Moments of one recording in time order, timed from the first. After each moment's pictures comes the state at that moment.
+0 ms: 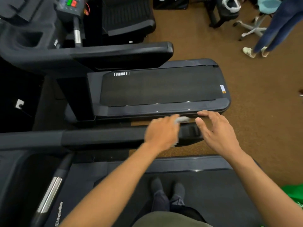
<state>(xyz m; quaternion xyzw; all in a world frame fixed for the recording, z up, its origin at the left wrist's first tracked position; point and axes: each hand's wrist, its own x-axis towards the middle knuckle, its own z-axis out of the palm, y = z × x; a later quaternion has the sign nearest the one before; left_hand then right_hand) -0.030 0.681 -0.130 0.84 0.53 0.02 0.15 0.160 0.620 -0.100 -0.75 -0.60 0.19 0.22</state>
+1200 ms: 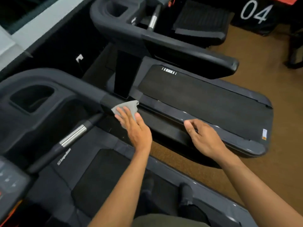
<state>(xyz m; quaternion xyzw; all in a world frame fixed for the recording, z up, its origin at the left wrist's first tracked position) -0.138 0.647 -0.184 0.27 0.81 0.49 0.17 0.078 0.696 -0.110 -0.54 -0.76 0.34 0.08</state>
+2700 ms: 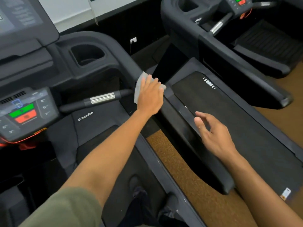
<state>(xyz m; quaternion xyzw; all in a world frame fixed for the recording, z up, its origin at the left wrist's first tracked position) -0.221 0.679 -0.169 0.47 0.86 0.18 -0.03 0.054 0.730 -0.093 -0.39 -0.84 0.36 0.10</state>
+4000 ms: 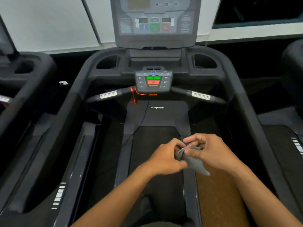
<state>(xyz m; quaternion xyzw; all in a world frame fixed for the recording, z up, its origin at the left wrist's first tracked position) -0.036 0.312 -0.077 0.14 0.84 0.44 0.30 -0.017 0.506 -0.037 -0.03 -0.89 0.44 -0.14</state>
